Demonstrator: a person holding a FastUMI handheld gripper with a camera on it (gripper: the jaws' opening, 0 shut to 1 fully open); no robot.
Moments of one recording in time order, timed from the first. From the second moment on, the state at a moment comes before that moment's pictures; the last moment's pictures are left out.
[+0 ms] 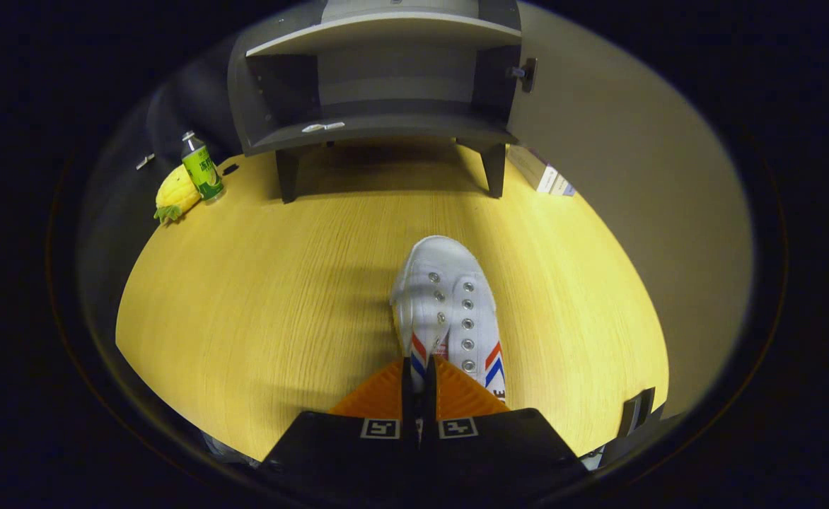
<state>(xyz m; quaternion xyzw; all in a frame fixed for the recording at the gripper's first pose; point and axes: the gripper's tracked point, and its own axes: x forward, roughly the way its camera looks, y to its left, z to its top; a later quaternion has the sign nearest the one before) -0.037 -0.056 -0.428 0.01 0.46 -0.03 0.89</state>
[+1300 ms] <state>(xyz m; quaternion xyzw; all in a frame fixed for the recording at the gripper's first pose) 0.192 -0.008 -0.041 0.00 0.19 0.00 0.98</state>
